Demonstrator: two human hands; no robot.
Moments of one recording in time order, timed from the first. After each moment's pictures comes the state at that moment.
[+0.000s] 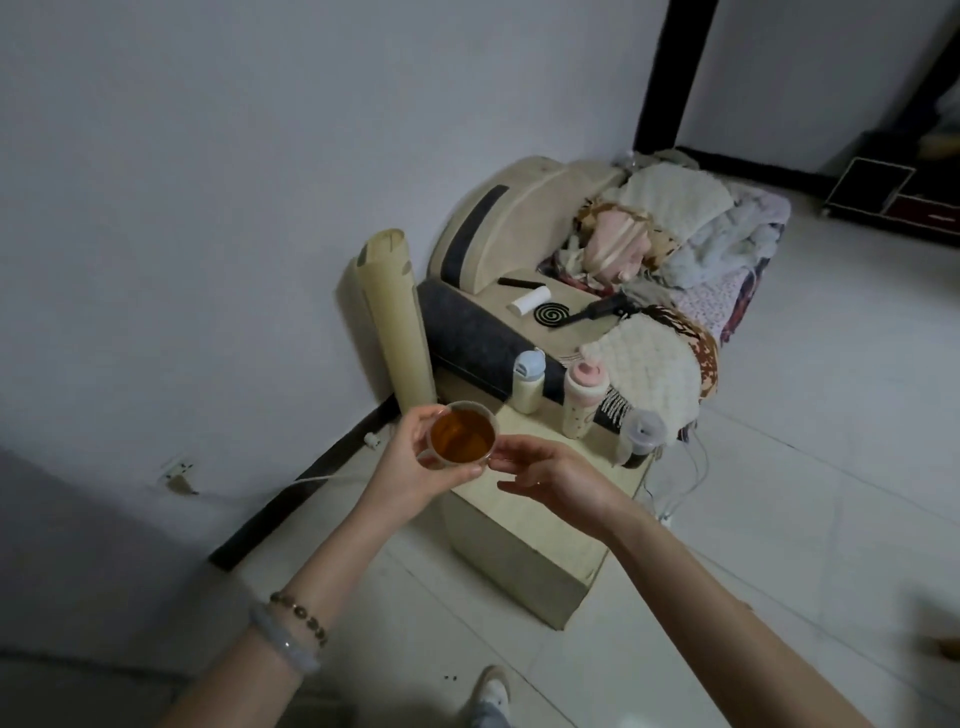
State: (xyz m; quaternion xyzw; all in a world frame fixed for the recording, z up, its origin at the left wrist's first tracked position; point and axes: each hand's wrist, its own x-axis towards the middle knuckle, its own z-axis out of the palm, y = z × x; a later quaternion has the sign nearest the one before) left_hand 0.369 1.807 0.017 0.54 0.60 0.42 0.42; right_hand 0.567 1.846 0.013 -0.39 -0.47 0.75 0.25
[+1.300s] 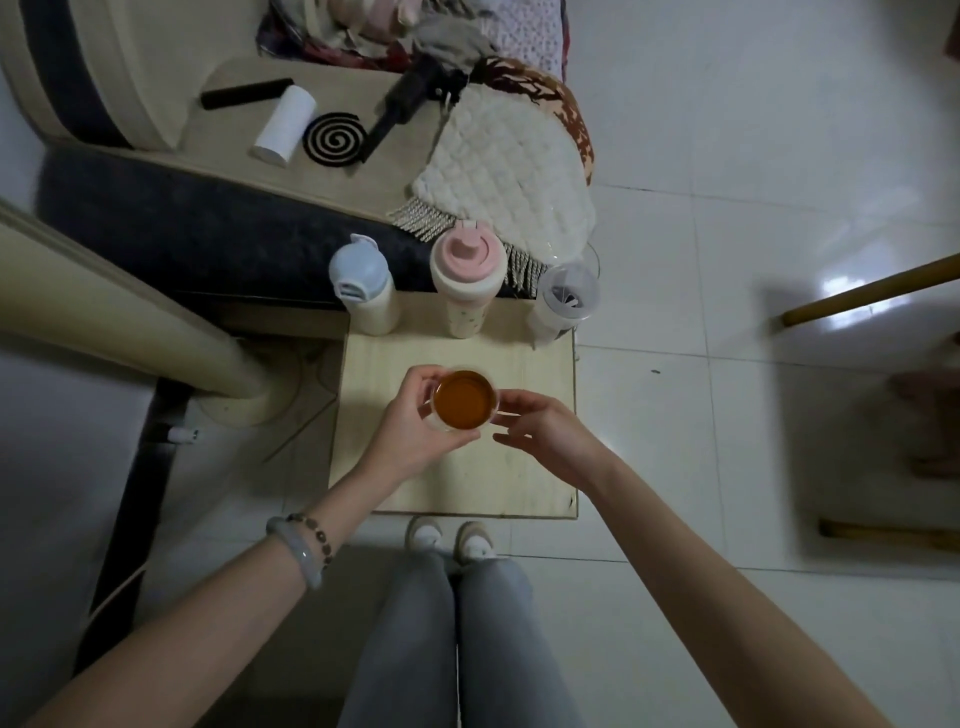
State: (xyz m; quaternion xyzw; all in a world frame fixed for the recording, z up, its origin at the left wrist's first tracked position) left_hand 0.436 2.078 -0.258 0.63 0.48 0.18 0.58; right_hand 0.611 2.010 -0.243 -0.61 -0.15 0.68 0.38
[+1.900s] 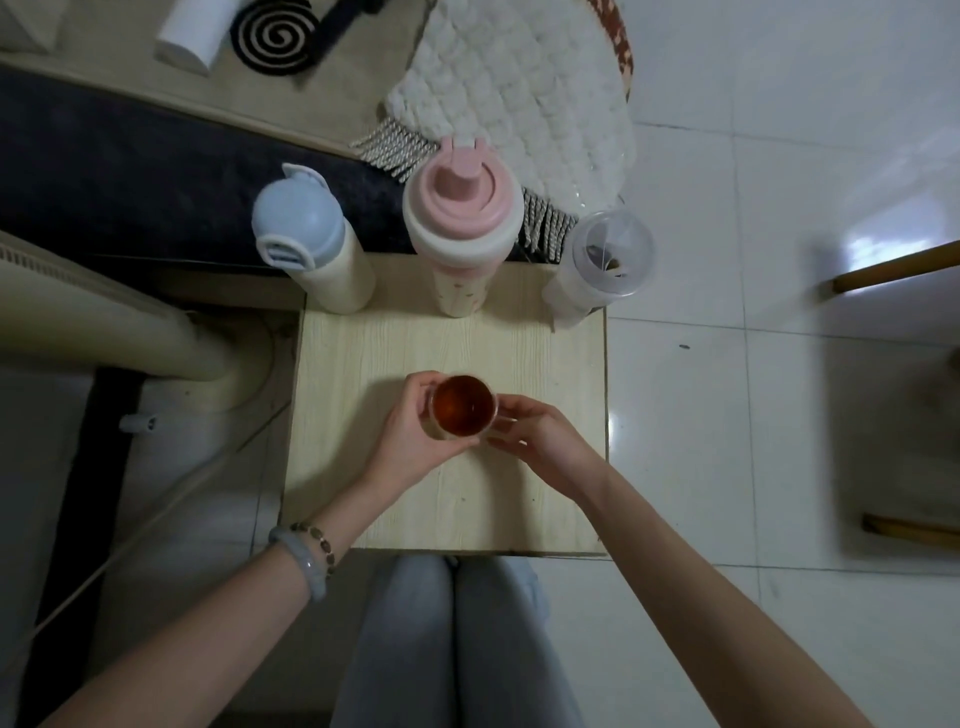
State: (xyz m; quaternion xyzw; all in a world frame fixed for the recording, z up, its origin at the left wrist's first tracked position) left_hand 0.457 2.097 -0.406 0.64 0.50 0.15 0.56; right_hand 0.625 2.032 -0.382 -0.60 -0.10 0.70 0.38
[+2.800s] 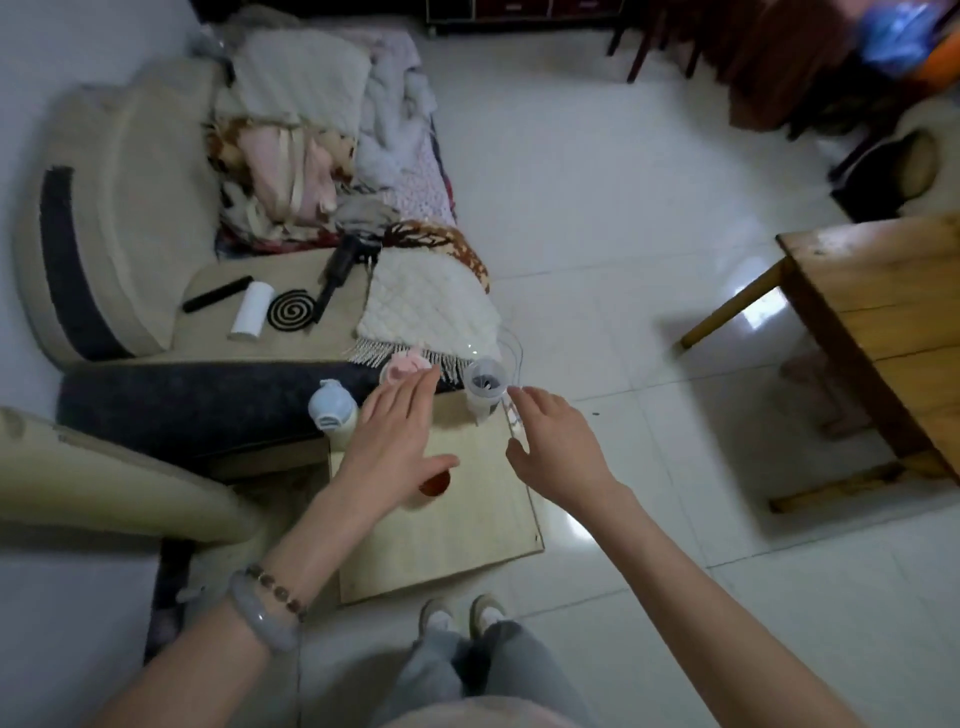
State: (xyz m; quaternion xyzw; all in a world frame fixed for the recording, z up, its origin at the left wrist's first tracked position) left_hand 0.469 2.084 -0.028 0.95 0.29 0.03 0.14; right_hand 0.617 1.960 -0.022 -0.84 -0.52 0.14 0.11
